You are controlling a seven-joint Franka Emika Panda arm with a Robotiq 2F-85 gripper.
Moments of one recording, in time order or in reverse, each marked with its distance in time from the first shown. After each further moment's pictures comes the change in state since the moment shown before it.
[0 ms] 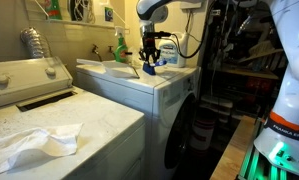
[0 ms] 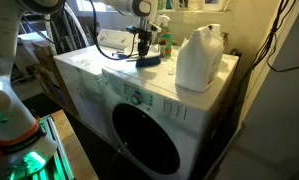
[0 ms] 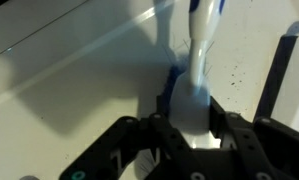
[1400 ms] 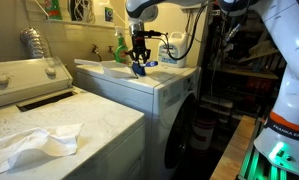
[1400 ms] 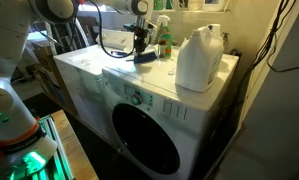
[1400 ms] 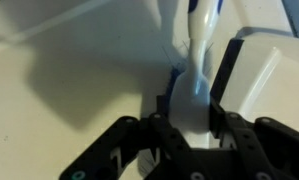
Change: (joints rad) arm 0.051 0.120 0.040 0.203 0.000 -0.073 -0.005
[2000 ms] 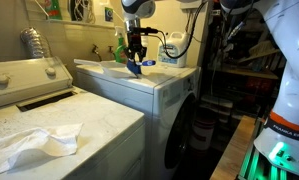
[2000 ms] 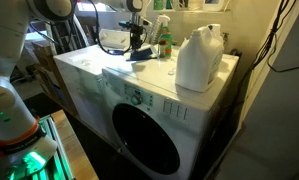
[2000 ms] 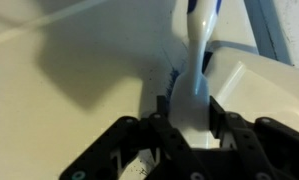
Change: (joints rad) arm 0.048 -0.020 0.005 0.003 -0.003 0.002 0.000
